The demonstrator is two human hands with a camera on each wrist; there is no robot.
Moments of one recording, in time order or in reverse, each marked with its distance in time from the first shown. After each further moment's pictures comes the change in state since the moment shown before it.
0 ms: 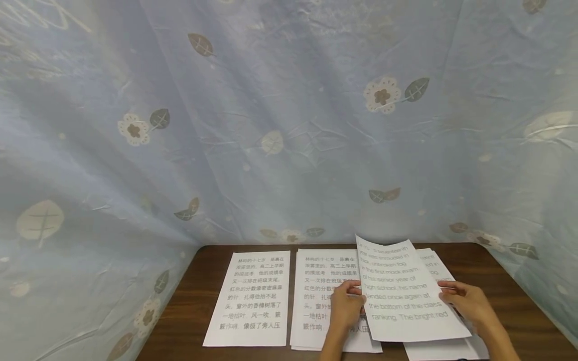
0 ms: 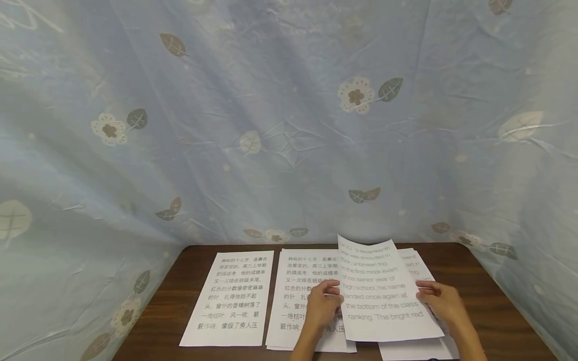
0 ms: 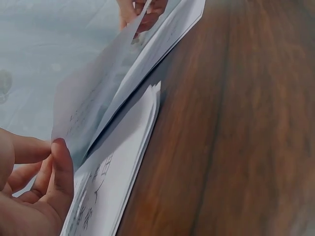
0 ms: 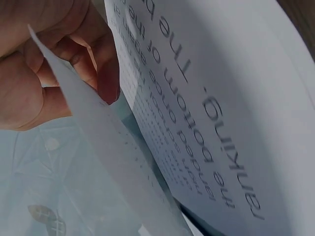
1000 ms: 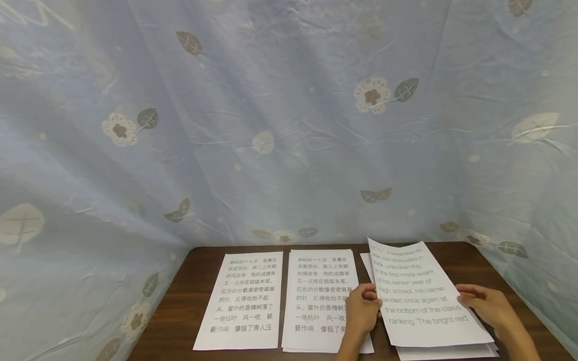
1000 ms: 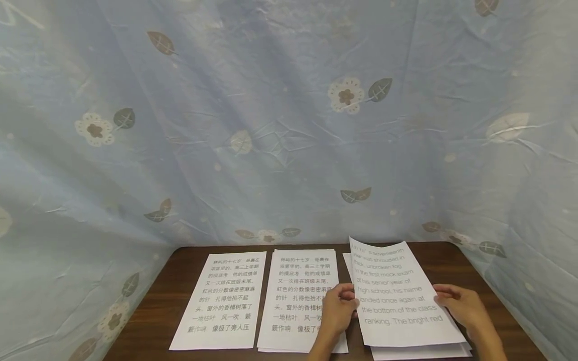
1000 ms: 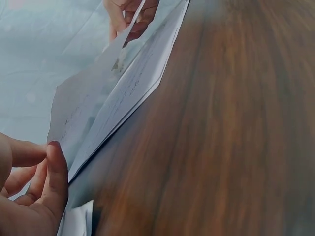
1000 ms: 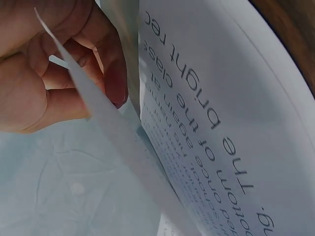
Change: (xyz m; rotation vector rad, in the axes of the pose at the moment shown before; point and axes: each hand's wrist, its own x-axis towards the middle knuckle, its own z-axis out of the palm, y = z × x) left_hand -0.008 -0.001 0.058 -0.089 0.000 0.016; right_hand -0.006 0.029 -0.050 -0.030 -0.006 0.047
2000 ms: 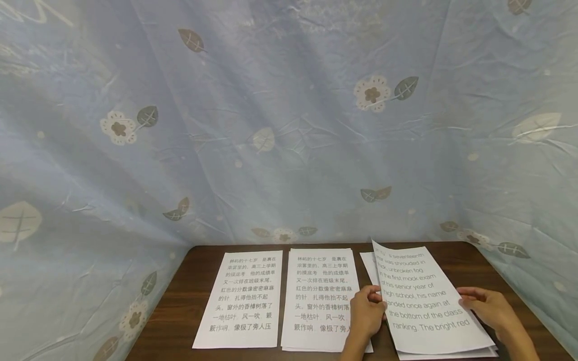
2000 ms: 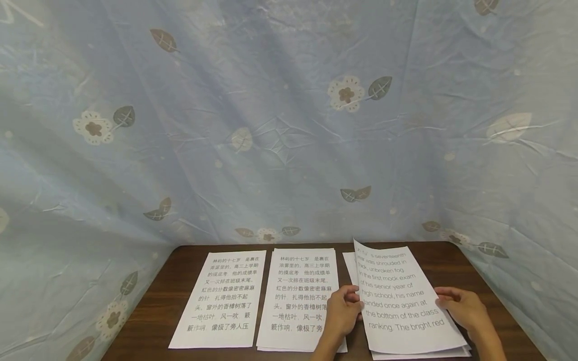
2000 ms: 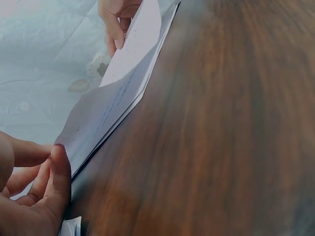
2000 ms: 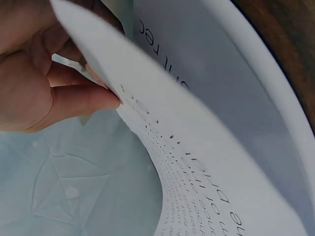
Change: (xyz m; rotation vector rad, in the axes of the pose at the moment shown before) left_hand -0.004 -0.003 0.010 0.042 -0.022 0.022; right_hand 0.003 0.011 0.003 -0.022 -0.001 0.000
